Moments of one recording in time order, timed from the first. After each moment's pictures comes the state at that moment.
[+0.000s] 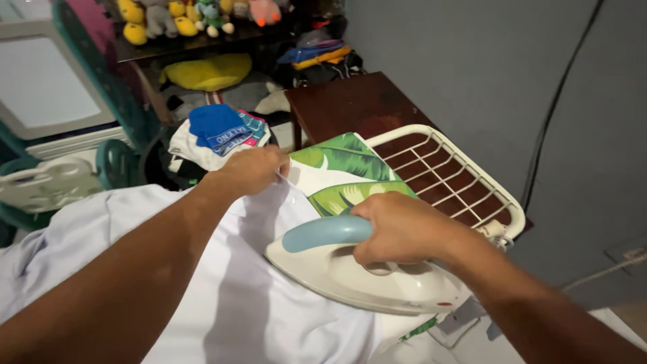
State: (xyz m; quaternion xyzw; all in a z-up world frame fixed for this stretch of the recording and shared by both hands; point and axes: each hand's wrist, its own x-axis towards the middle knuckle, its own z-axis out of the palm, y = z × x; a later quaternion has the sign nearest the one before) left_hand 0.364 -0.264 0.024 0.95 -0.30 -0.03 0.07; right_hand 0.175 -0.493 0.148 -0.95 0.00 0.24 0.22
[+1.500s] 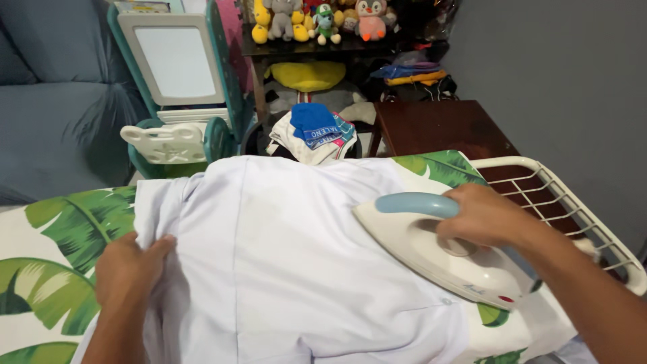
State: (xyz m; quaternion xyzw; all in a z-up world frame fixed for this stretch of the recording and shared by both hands) left_hand 0.105 0.018 -0.009 0.86 0.44 0.11 0.24; right_hand 0.212 -0.459 0.123 -0.97 0.02 0.18 0.18
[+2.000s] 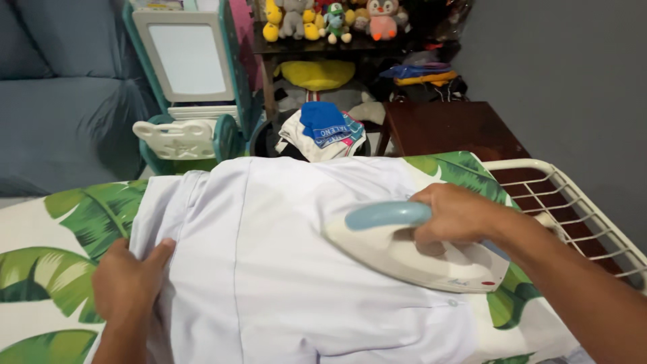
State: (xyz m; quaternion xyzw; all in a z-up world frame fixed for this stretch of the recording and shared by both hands) left_hand 0.074 0.017 -0.012 0.85 0.44 0.17 0.24; right_hand 0.222 -0.419 0.115 -0.96 -0.11 0.23 0.15
